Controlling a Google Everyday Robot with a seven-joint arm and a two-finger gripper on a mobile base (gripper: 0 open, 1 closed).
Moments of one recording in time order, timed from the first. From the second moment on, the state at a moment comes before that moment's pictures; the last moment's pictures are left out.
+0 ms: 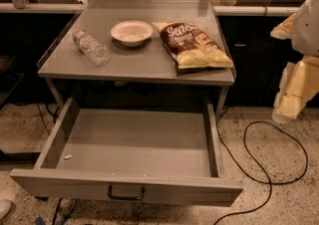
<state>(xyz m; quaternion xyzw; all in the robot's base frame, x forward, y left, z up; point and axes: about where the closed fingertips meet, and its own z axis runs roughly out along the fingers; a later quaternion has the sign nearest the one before) 0.438 -0.216 0.977 -0.60 0.78 -0.04 0.16</state>
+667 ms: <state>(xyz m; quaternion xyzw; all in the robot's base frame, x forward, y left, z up) 0.446 -0.195 0.986 -0.62 0.77 -0.04 0.17</state>
